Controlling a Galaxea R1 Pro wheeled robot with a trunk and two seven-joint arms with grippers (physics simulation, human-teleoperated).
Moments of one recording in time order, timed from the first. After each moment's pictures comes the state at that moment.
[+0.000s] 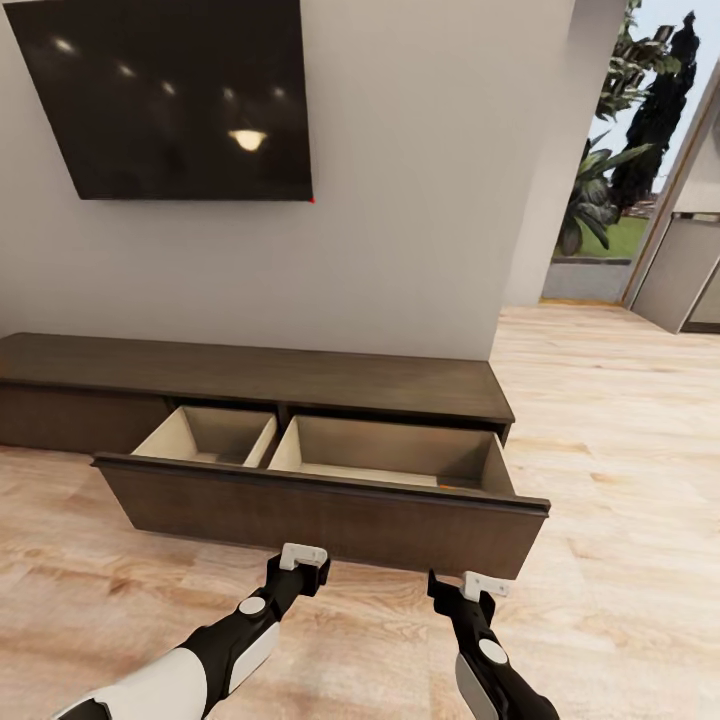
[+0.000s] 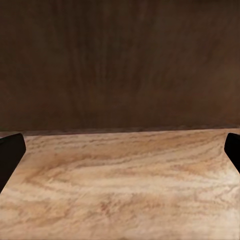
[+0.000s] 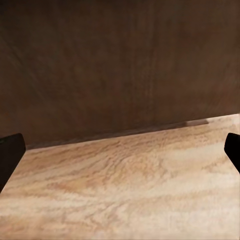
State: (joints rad) left arm -0.67 -0.03 -0.86 -0.32 0.72 -0.21 0.06; right arm -0.44 0.11 0.05 -0.50 -0.20 -0.24 -0.17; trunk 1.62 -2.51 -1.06
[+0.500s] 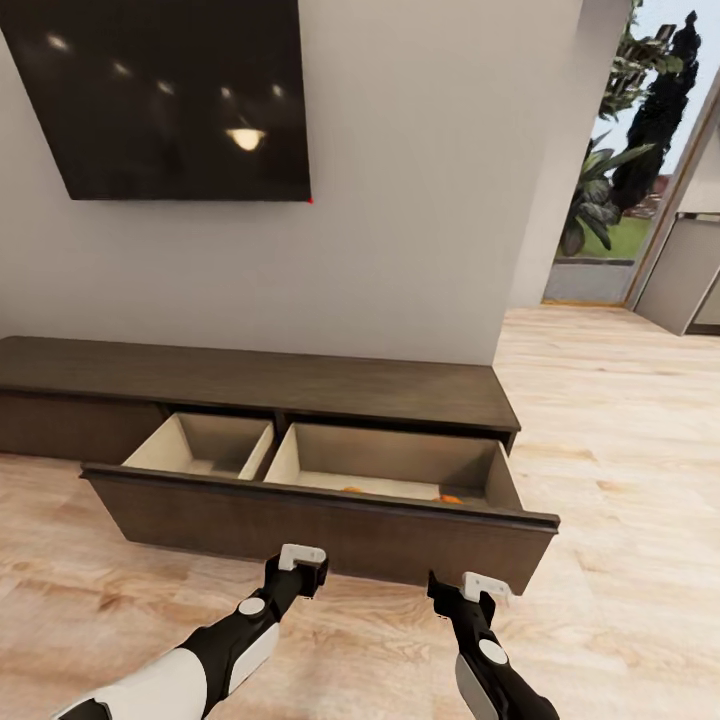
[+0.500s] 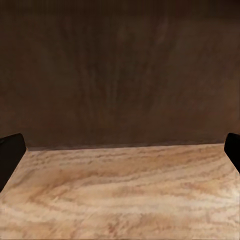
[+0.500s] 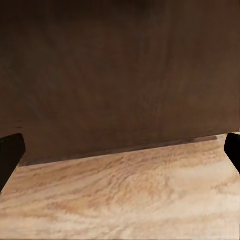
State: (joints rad) left arm -0.67 -0.03 -0.86 -0.31 0.72 -0.21 0.07; right arm -0.44 0.11 0.05 -0.50 -0.20 -0.24 -0.17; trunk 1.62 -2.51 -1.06
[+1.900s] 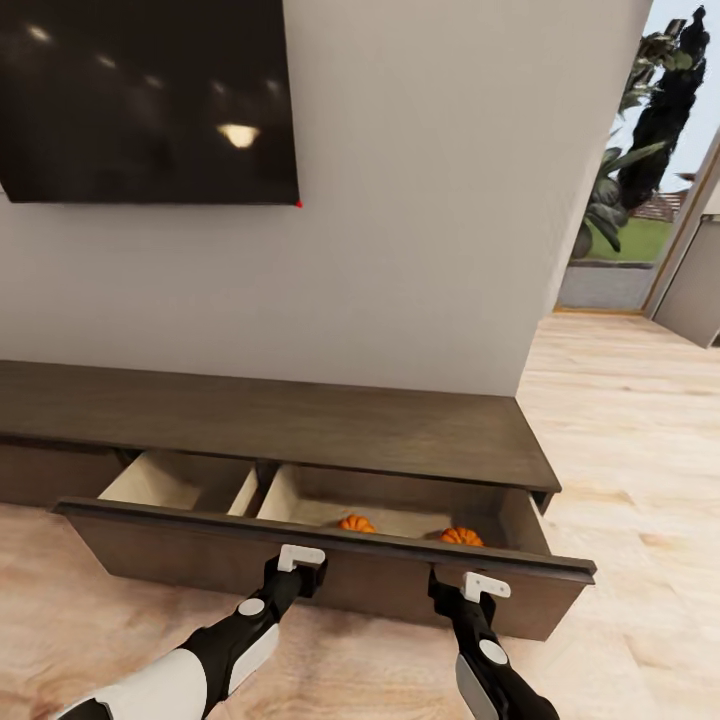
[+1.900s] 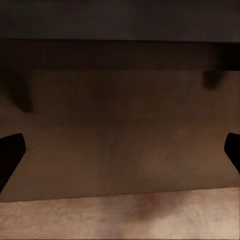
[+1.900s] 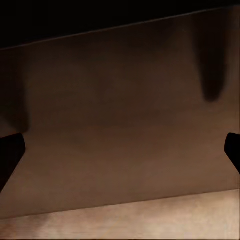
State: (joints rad) left arm -0.67 -0.03 -0.86 -0.30 0.71 -0.22 0.07; right arm -0.44 0.11 0.05 -0.50 -0.21 -0.24 -0.17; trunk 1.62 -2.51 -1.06
